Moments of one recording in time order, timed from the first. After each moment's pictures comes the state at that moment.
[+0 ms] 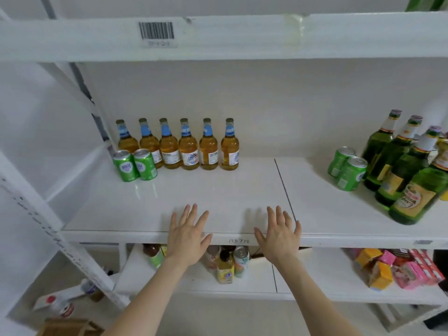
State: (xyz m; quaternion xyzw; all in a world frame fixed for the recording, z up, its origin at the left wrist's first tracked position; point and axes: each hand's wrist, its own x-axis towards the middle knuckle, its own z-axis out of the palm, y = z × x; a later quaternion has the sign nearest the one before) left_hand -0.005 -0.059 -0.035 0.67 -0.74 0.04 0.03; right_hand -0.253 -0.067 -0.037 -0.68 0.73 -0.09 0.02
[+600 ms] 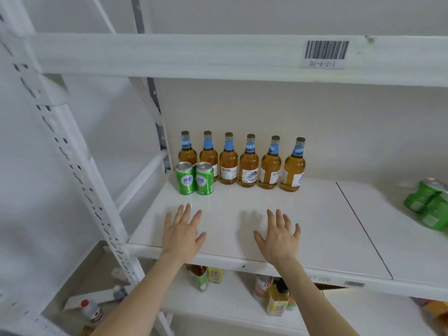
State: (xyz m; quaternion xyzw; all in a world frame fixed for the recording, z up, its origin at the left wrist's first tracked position) left_hand 0.206 -0.104 -0.022 0.73 -0.68 0.05 0.01; right_hand -0.054 -0.136 -0.025 -0.71 0.70 -0.08 0.03
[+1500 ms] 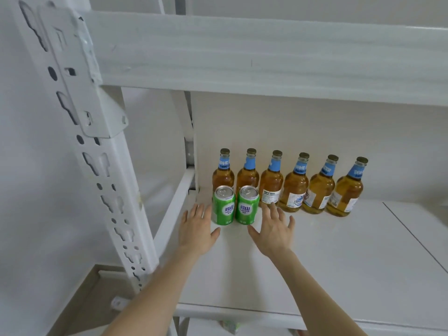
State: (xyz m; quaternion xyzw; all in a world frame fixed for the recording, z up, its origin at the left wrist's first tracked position) left_hand 0.346 -0.241 -0.023 0.69 -0.71 0.02 0.10; right_hand 0.135 -0.252 -0.011 -0.70 0.70 -0.11 0.01
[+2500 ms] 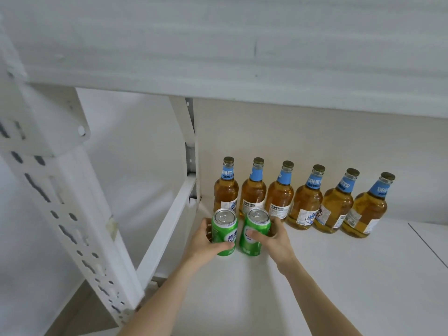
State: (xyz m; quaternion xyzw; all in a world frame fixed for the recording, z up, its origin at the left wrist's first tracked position) left_hand 0.338 -0.282 -0.061 0.61 -0.49 -0.44 0.43; right_hand 0.124 -0.301 -0.029 -0.51 0.52 -0.45 0.51
